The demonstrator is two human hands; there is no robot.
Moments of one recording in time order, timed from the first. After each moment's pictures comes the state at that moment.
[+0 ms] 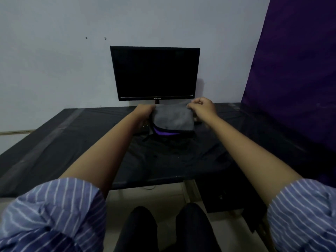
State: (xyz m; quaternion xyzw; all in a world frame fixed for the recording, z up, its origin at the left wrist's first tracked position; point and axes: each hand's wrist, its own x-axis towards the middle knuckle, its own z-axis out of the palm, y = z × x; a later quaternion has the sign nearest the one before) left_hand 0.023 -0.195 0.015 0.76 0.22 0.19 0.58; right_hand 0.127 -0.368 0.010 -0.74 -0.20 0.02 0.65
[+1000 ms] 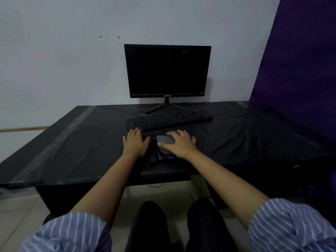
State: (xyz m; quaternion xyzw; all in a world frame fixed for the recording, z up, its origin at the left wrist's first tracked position) left_hand -0.044 -0.133 -0.114 0.92 0.28 0.19 0.18; right_hand 0.038 -0.301 -0.098 -0.92 -0.31 0.03 0.22
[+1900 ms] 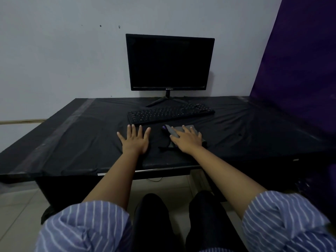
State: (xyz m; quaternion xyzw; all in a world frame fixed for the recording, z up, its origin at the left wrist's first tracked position) left_hand -0.047 -0.120 -0.137 0.95 0.30 0.06 0.09; right_hand 0.045 -0.297 -0.114 -0.95 -0.28 0.04 0.12
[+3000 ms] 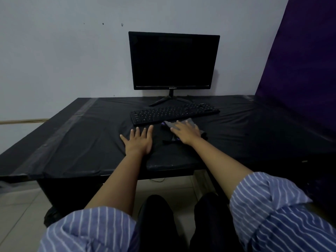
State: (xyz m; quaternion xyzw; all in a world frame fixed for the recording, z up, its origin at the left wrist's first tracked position) left_hand -0.056 -0.130 -0.125 0.94 0.31 0.04 0.11; right_hand 0.075 -0.268 -0.108 -0.93 -0.33 0.02 0.13
